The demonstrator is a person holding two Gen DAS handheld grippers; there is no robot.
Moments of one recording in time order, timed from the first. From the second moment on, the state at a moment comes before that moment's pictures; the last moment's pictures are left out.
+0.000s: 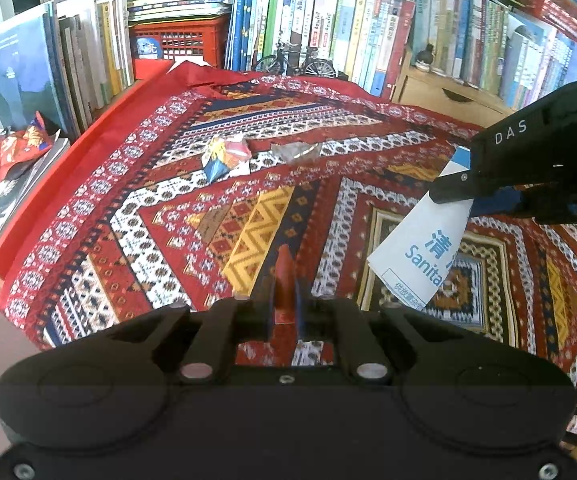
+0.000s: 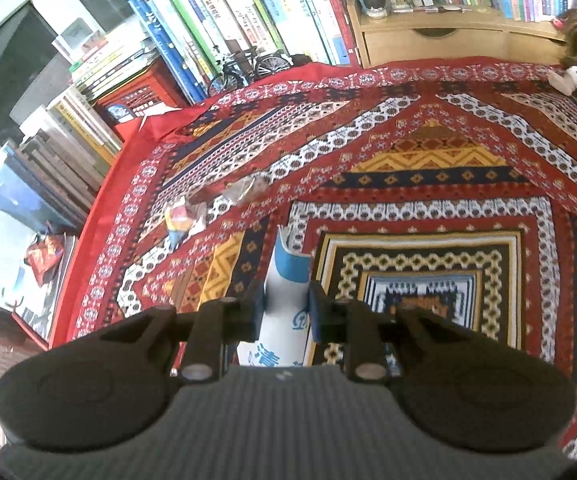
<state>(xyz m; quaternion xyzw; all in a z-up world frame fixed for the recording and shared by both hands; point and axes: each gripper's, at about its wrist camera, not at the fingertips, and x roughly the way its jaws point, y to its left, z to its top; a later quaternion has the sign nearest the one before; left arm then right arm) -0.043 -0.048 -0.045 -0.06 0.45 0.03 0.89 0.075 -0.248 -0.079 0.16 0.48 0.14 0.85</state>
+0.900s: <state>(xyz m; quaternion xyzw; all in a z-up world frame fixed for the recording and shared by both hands) -0.218 -0.017 -0.107 -0.08 0.49 0.03 0.87 -0.101 -0.205 -0.147 0.13 0.52 0.14 0.83</state>
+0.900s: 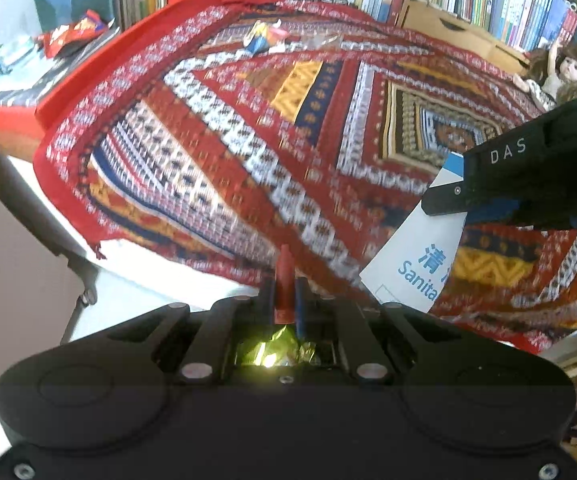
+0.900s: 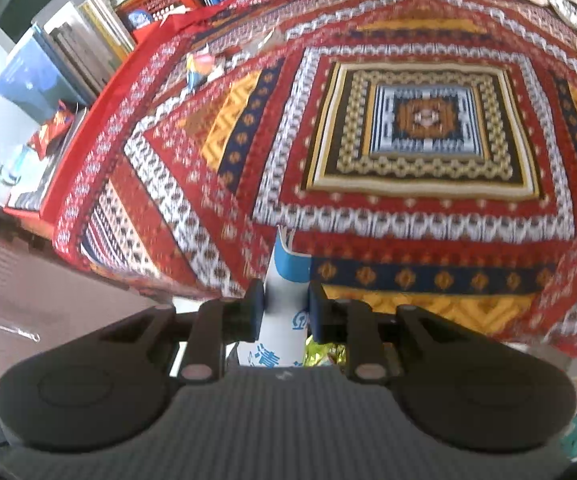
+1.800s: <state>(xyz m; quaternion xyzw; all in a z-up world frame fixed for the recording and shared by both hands) -0.260 -0.006 -0.180 -0.10 0.55 0.03 0.83 -0.136 -0.178 -0.214 0.11 0.56 0.13 0.81</state>
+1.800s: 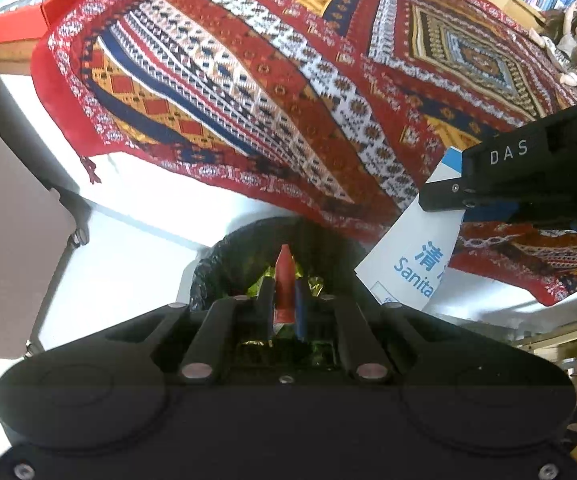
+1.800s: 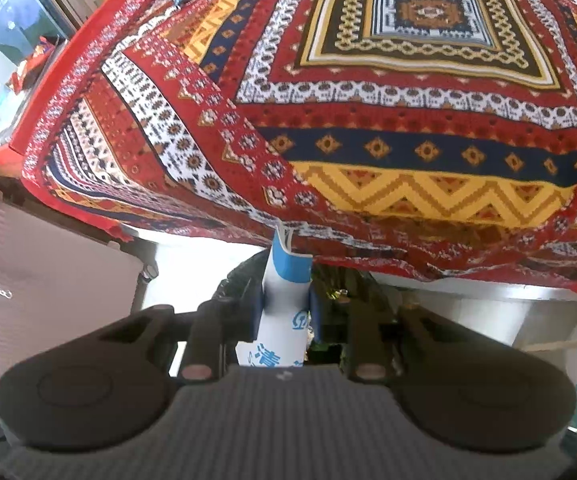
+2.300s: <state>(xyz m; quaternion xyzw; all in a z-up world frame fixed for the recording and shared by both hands) -0.244 -0.003 -0.232 -0.11 0.57 0.02 0.81 -0.129 -0.169 -0.265 0.09 0.58 0.13 0.80</state>
